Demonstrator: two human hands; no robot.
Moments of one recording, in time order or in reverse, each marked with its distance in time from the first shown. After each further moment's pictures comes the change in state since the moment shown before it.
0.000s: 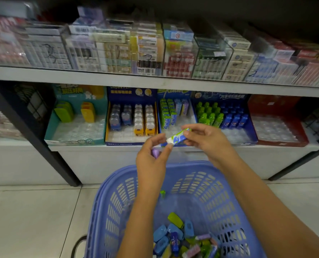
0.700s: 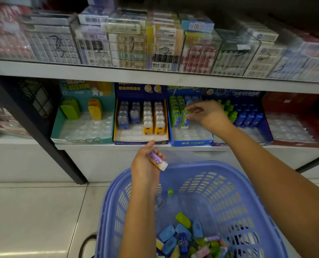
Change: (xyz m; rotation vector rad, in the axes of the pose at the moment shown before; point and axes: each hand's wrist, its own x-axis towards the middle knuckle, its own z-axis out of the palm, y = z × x) left_hand 0.031 -0.005 -0.023 -0.778 0.204 -0.636; right_hand 0.097 -0.005 0.003 -0.606 -0.023 -0.256
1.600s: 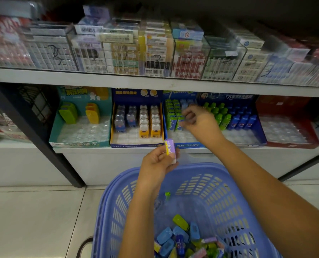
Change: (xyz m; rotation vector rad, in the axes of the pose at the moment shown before) left_hand -0.006 -0.019 -0.003 0.596 -0.363 0.151; right_hand -0.023 -0.004 0.012 -0.142 0.122 -0.066
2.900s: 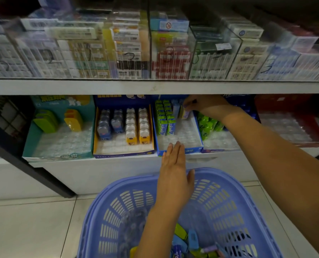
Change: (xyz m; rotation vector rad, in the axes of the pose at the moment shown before) left_hand 0.027 -0.048 0.042 1.233 -0.063 0.486; right_hand 0.085 0.040 -0.046 -0.247 -0.382 0.048
